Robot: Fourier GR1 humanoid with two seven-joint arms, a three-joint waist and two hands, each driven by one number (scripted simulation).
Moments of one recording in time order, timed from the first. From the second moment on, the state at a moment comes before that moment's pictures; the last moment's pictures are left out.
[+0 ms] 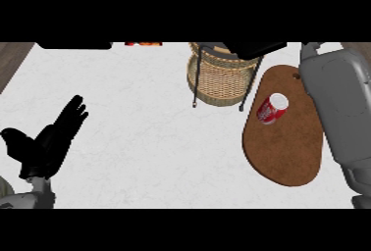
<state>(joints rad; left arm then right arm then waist) -0.06 0.24 0.06 -1.57 0.13 -0.07 0.21 -1.00 -0.30 0.01 -1.13 0.53 0.22 0.14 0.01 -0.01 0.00</state>
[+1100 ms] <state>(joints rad) -0.08 0.21 0.06 -1.58 0.11 -0.07 0.24 -1.17 -0.15 -0.08 -0.67 0.65 -0.18 -0.09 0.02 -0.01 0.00</state>
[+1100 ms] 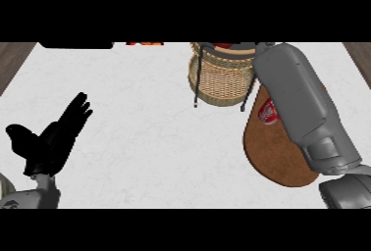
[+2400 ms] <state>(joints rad) -0.07 0.20 0.08 -1.59 0.11 -0.09 0.23 -1.22 -0.39 -0.55 -0.57 0.18 -0.13 -0.12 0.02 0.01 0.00</state>
